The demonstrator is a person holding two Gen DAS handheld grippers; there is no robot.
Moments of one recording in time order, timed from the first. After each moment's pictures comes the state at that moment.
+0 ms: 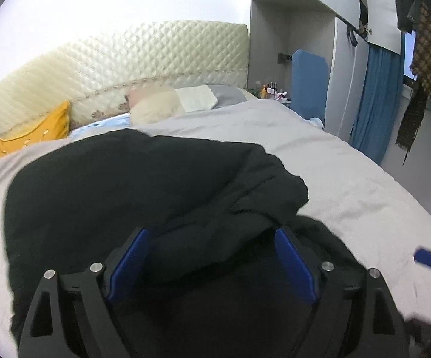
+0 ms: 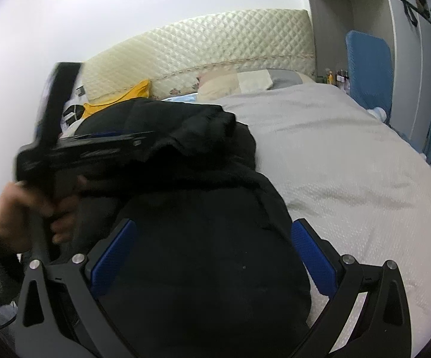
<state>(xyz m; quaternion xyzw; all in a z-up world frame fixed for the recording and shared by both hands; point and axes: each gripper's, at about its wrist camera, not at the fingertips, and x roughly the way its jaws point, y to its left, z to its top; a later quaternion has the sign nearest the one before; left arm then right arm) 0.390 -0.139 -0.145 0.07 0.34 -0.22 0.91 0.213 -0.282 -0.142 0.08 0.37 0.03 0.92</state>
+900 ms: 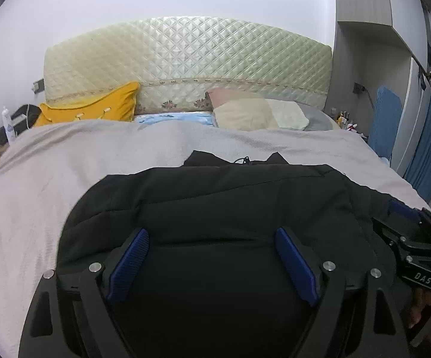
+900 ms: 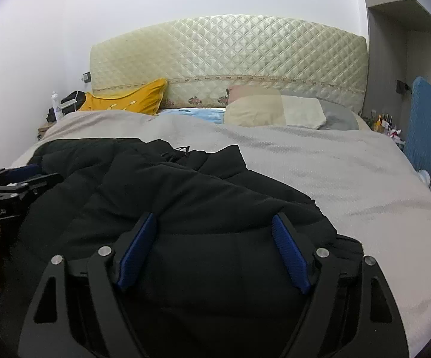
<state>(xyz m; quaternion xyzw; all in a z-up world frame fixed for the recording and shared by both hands) 0.536 0.002 -0.189 0.00 0.32 -0.10 0.94 0.469 -0.202 -0.209 0.00 0.34 0.07 0.94</state>
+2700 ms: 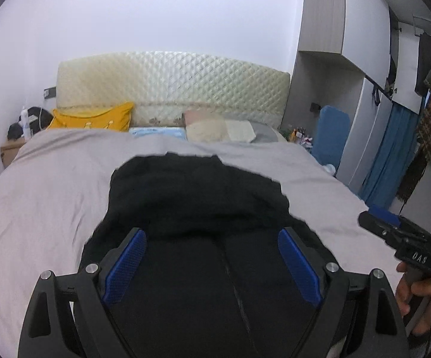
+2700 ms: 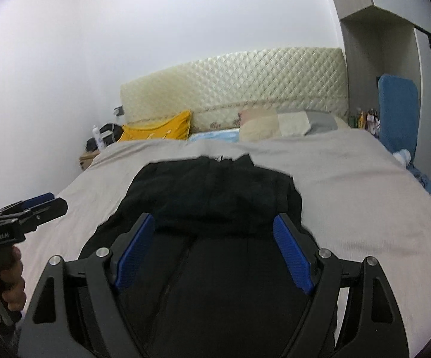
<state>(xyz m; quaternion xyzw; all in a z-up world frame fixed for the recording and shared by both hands) 0.223 -0.004 -0.064 -0.03 0.30 -0.14 0.94 0.209 -0.236 -0.059 0.08 0.31 0.10 0.94</state>
